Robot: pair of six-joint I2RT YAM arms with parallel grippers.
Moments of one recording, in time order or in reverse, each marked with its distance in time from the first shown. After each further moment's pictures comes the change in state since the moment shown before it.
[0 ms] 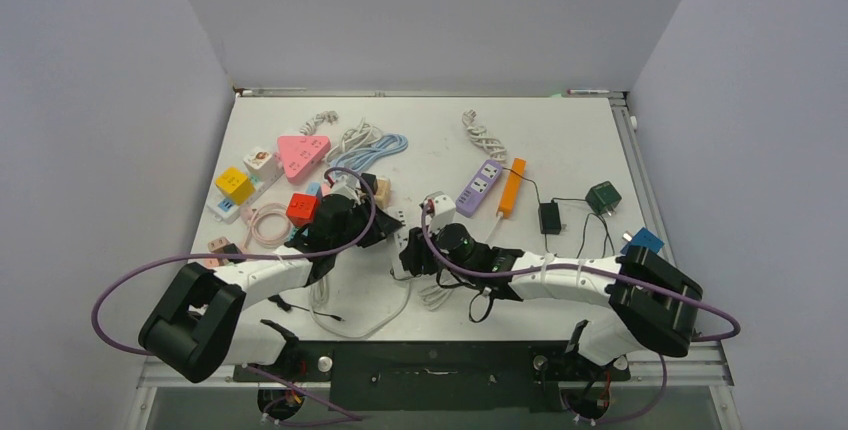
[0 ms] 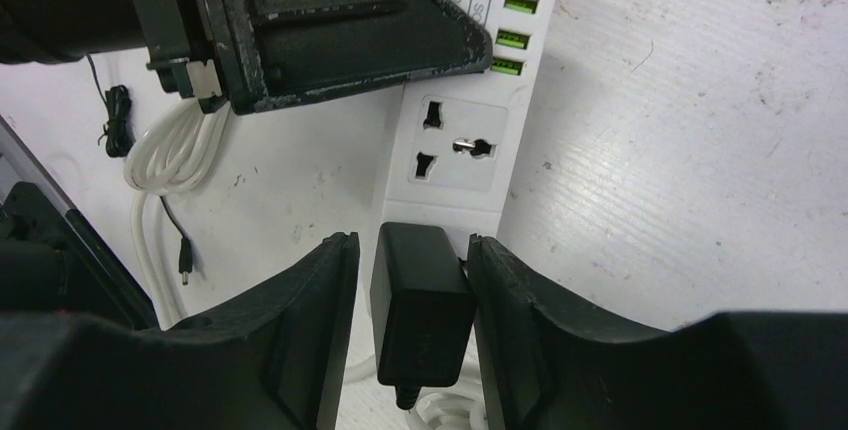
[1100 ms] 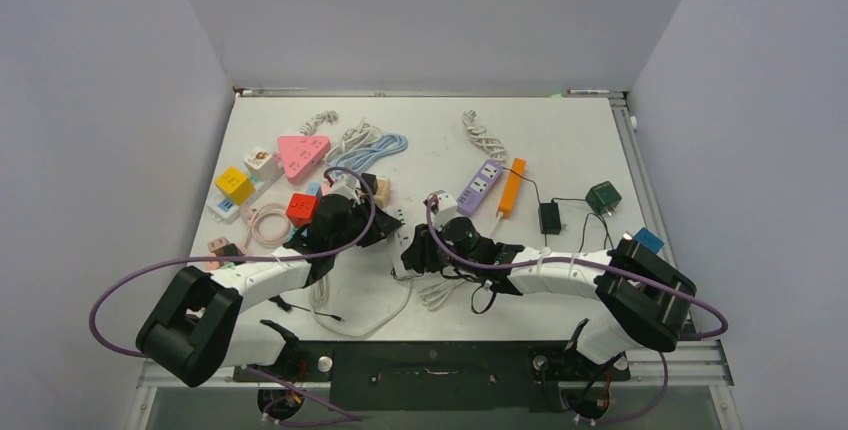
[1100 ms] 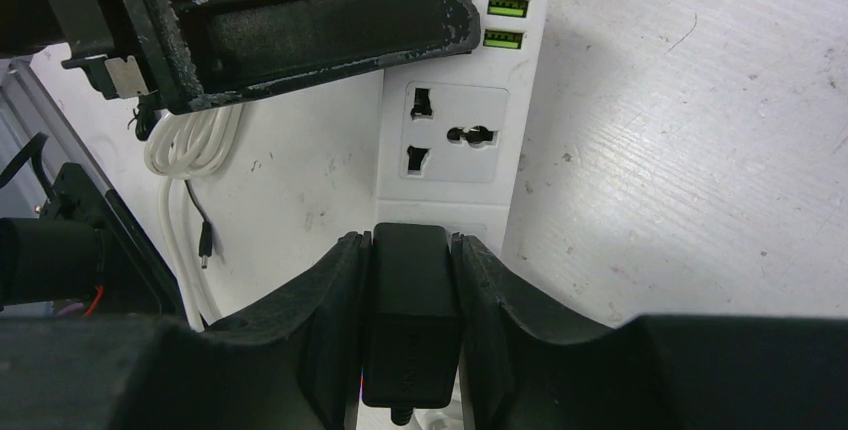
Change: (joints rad) left arm 0.000 -0.021 0.000 -0.013 -0.008 0.014; right arm -0.089 0.047 -0.022 0.071 -0.179 0.028
